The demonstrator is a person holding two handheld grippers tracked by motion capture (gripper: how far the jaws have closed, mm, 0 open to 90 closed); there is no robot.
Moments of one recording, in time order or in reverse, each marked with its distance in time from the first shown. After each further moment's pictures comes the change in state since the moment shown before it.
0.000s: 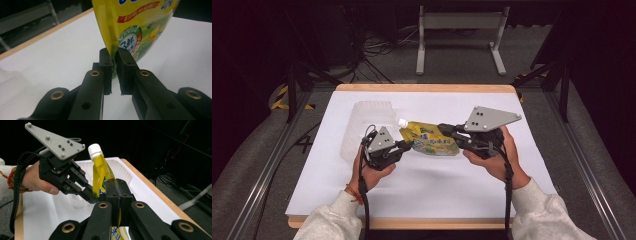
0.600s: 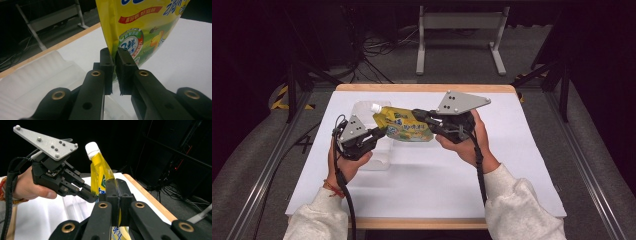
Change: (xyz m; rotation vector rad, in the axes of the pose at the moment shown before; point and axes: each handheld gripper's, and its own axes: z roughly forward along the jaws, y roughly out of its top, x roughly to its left) left arm 0.041 0.000 -0.045 -0.017 0.148 -0.042; right arm -0.002 0.029 0.050 -0.089 0.020 0.023
